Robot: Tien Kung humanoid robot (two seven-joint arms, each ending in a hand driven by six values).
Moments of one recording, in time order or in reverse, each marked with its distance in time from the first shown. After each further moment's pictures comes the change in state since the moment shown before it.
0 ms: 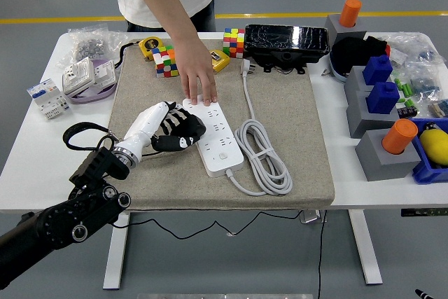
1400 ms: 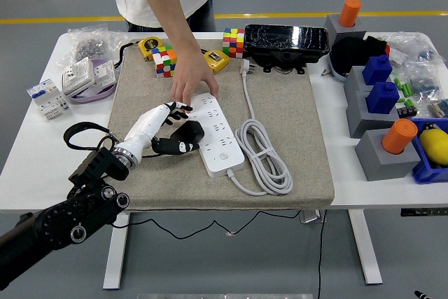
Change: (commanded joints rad) left arm 0.012 0.001 -0.030 -0.017 0.012 -0.033 -0.011; right arm -0.005 0.005 0.007 0.000 -0.001 0.000 0.000
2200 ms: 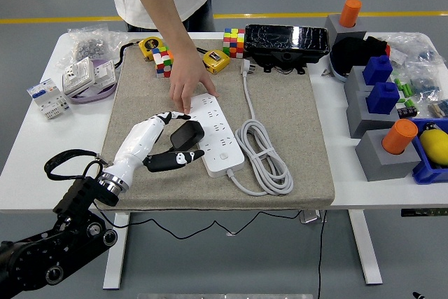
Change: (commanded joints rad) left arm 0.150 0.129 0.079 -0.275 0.088 0.163 0.014; right arm -0.005 0.008 0.010 0.001 -0.003 0.000 0.001
